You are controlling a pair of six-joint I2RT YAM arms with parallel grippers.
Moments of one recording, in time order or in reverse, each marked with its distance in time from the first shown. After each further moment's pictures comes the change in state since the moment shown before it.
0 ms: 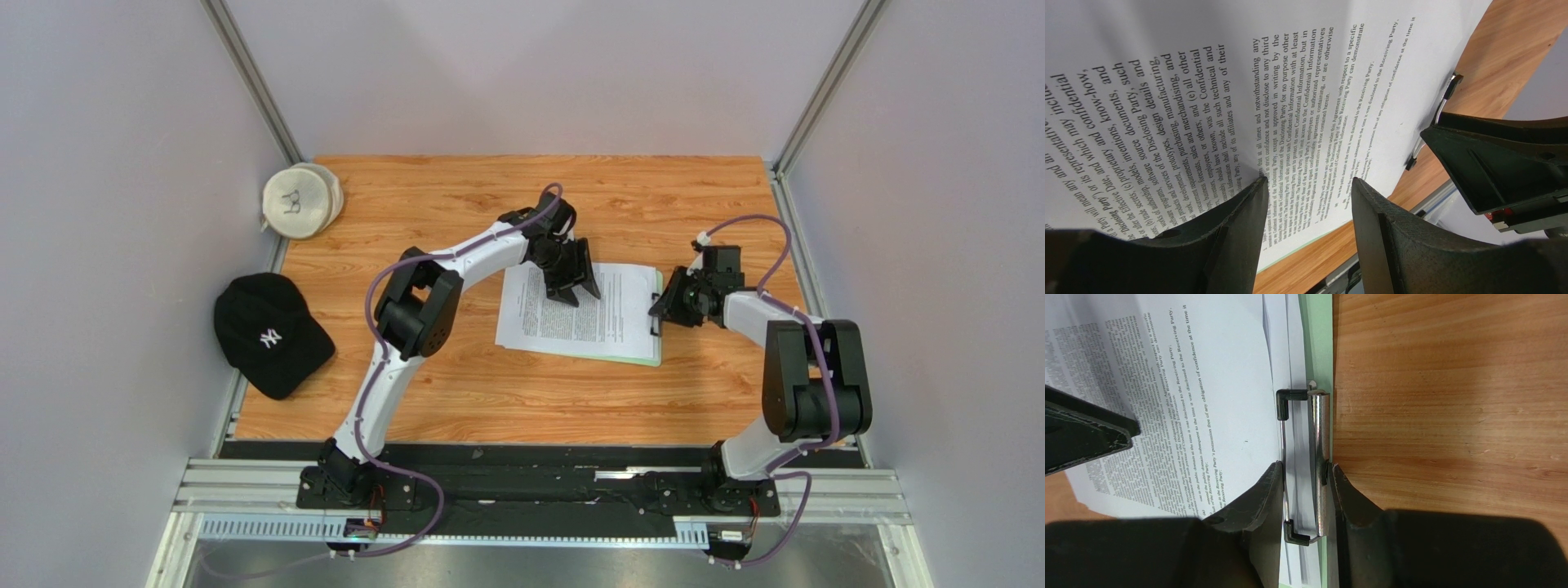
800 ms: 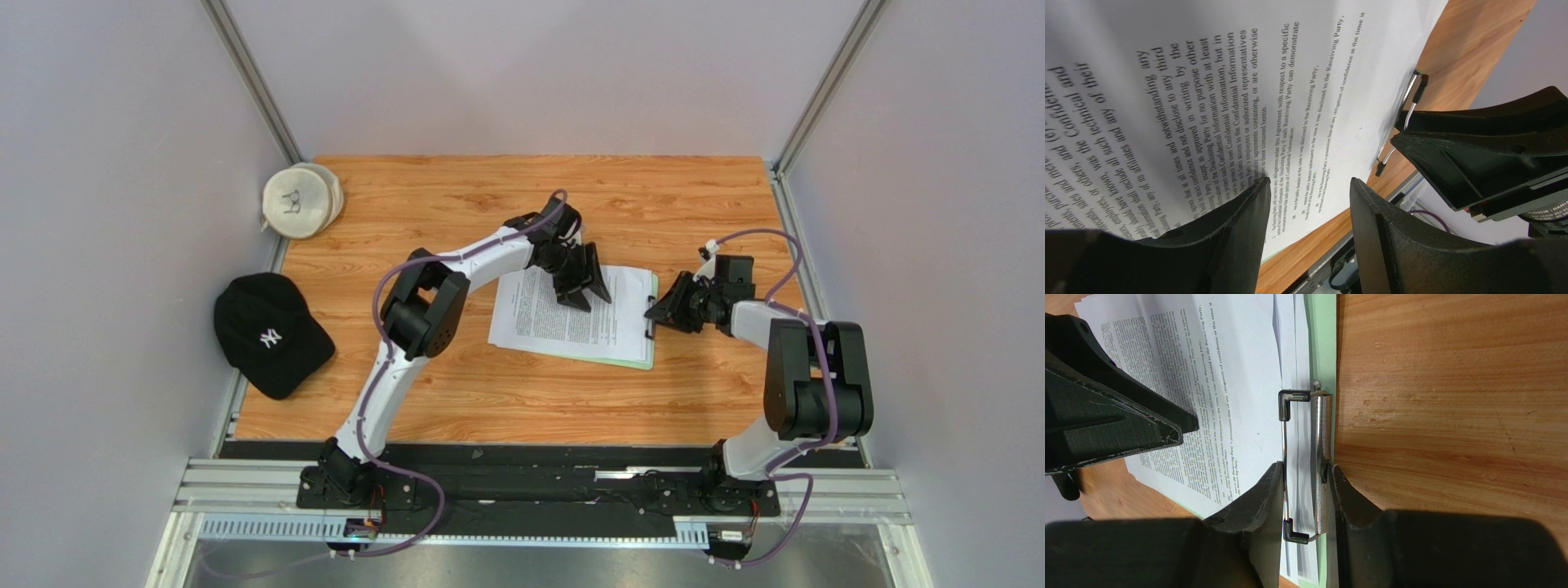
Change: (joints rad) left arm -0.014 0.031 0.000 0.064 0.101 -0.052; right arm -0.081 0.000 -0.083 0.126 -0.227 0.067
